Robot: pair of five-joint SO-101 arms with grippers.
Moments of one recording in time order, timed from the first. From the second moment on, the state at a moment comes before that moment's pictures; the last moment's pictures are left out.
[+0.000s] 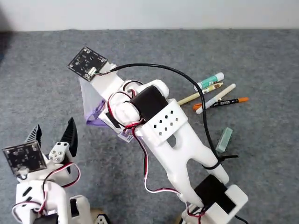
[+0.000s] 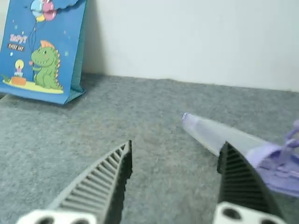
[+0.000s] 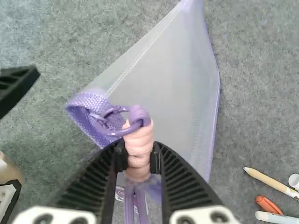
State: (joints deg) left arm -20.4 -103.4 64.0 68.4 2.1; right arm -45.0 -0.2 -26.3 92.6 11.6
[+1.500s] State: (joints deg) left arm -6.6 -103.5 75.4 65.8 -2.2; right arm -45.7 -0.2 -26.3 97.2 11.6
